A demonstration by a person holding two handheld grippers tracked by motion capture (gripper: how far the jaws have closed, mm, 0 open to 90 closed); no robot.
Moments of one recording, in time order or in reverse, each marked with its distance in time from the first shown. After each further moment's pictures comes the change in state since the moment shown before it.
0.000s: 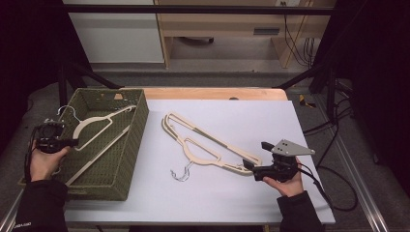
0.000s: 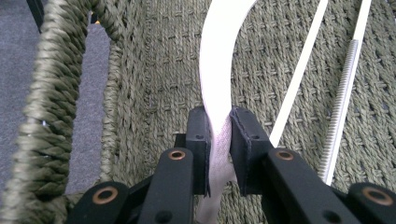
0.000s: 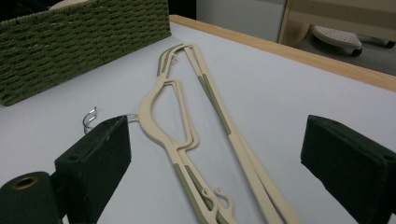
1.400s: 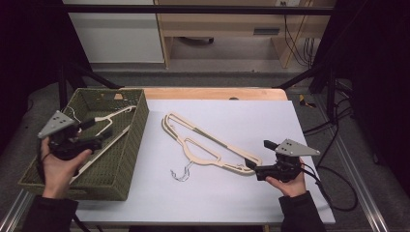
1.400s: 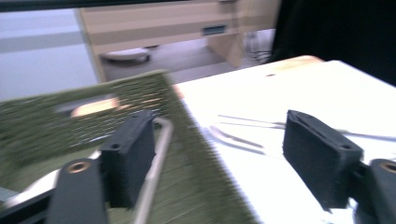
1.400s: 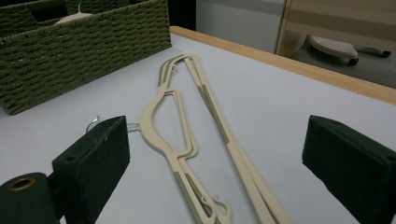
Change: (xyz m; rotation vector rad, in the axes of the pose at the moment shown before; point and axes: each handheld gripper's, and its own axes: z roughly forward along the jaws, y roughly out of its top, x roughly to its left) left arm -0.140 0.007 -0.103 -0.572 -0.352 0.210; right arm 0.000 0.005 -0.008 -0.037 -0.004 0.000
